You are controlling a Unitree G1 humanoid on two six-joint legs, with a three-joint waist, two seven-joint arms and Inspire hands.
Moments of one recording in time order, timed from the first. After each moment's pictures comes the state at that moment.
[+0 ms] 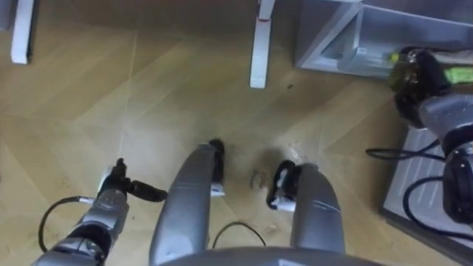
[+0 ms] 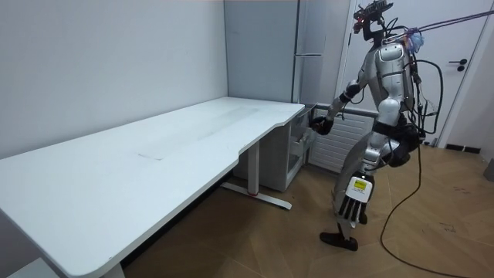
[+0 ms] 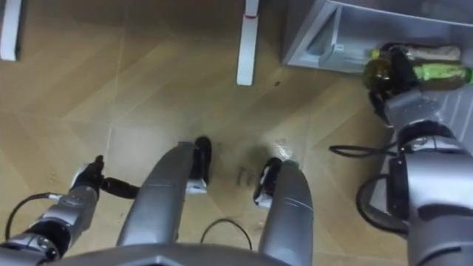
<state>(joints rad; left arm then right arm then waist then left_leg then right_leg) -0.13 0.31 -0.26 1.10 -0.09 0.08 0.23 -0.70 -0.53 0.00 1.24 1.21 0.14 -0.44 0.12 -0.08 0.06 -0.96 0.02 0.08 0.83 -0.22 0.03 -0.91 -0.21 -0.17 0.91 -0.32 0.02</state>
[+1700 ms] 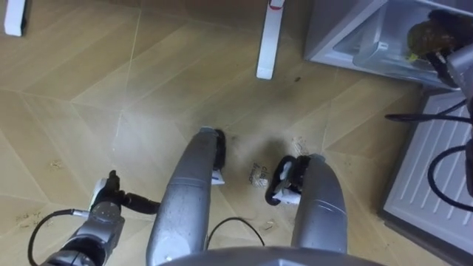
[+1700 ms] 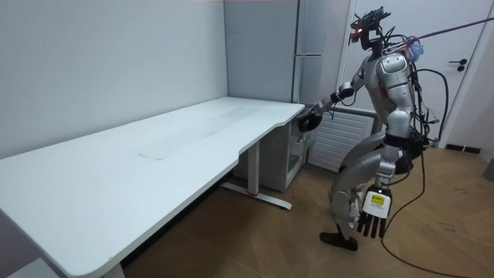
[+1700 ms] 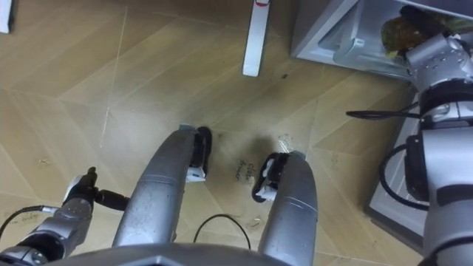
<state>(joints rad) -0.06 0.34 -0.30 1.08 -0.16 0.08 0.25 -0.77 -0.63 0.10 1.16 1.22 0.11 -0.57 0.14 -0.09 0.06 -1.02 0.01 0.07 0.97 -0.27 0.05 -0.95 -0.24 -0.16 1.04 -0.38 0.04</state>
